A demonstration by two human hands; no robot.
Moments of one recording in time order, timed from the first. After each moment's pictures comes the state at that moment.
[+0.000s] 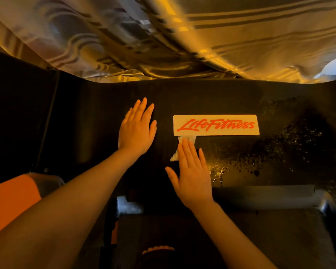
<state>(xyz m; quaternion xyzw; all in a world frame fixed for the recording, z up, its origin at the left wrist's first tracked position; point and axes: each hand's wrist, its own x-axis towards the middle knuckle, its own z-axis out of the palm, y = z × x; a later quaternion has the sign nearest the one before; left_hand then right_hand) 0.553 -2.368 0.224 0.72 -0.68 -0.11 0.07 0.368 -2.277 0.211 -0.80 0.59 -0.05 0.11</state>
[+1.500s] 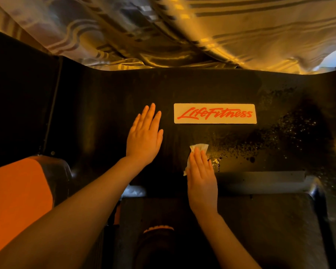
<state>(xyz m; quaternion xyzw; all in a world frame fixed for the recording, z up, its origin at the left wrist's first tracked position) 0.532 -2.314 0.223 0.69 -0.71 -0.11 0.05 0.342 -2.222 0.196 -0.76 0.62 -0.14 0.13</state>
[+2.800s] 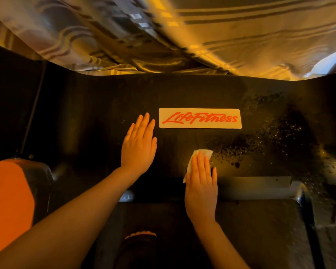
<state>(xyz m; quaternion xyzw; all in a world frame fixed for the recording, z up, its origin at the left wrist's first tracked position) 0.500 -2.306 0.219 0.70 -0.70 -0.12 0.08 0.305 -2.222 0.200 -0.73 0.68 -0.04 0.09</state>
